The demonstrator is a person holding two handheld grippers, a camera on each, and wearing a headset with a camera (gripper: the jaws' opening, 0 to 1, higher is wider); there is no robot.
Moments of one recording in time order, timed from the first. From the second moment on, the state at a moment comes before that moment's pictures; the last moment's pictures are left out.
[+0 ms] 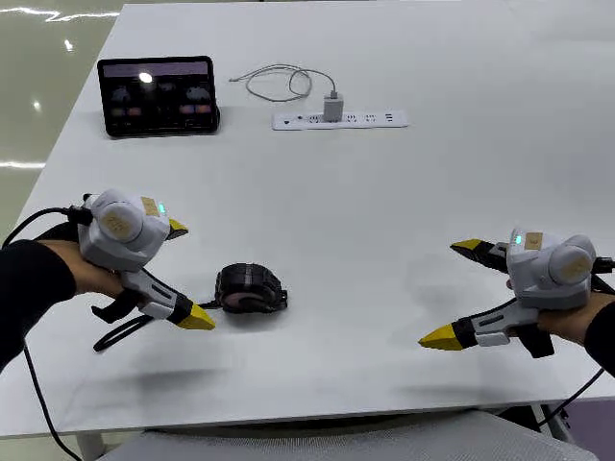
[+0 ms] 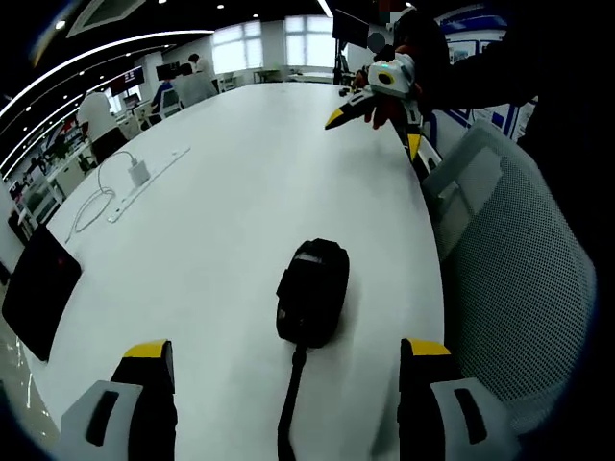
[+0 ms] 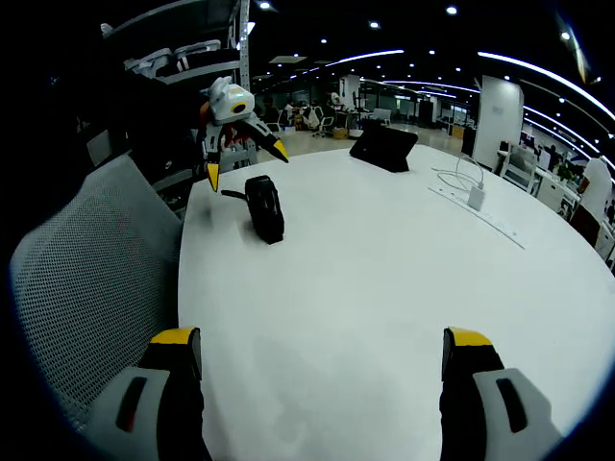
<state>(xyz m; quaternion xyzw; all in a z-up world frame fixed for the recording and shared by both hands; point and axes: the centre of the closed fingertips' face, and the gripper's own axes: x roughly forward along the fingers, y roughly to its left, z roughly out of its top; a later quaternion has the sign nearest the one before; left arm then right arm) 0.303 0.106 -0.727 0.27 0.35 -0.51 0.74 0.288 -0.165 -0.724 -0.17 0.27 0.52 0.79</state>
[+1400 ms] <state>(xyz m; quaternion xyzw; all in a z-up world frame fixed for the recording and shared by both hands) 0.304 0.055 -0.753 0.37 0.38 -0.57 0.63 0.304 -0.011 -0.749 -0.22 0.25 0.64 0.70</state>
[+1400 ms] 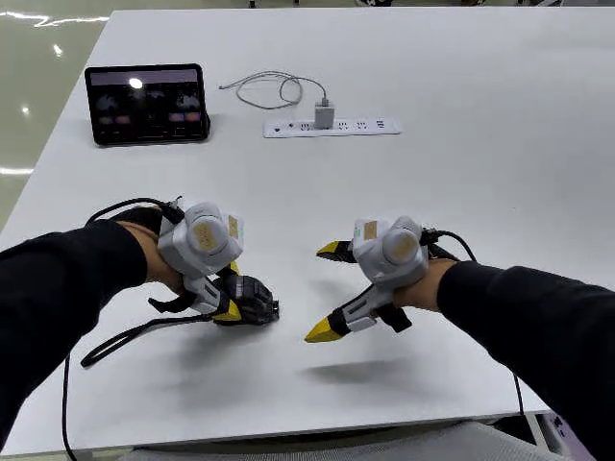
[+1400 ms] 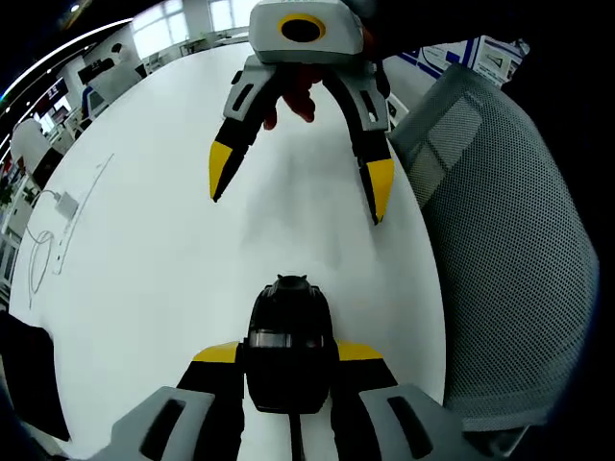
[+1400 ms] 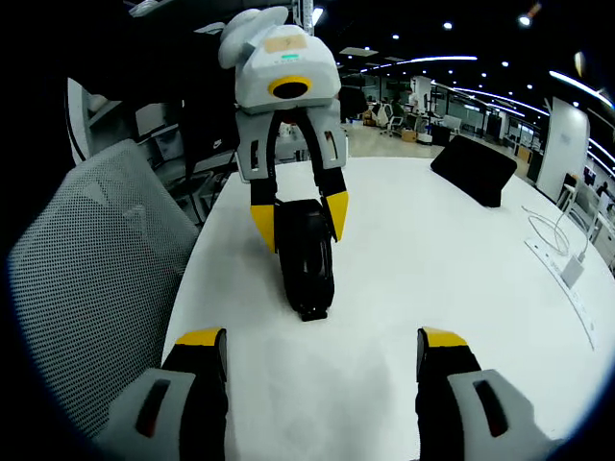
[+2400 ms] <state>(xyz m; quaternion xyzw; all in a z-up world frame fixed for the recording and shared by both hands) 0.301 0.054 -0.753 0.36 0.38 -0.56 0.64 0.300 0.028 -0.785 -0.29 0.26 0.66 0.64</state>
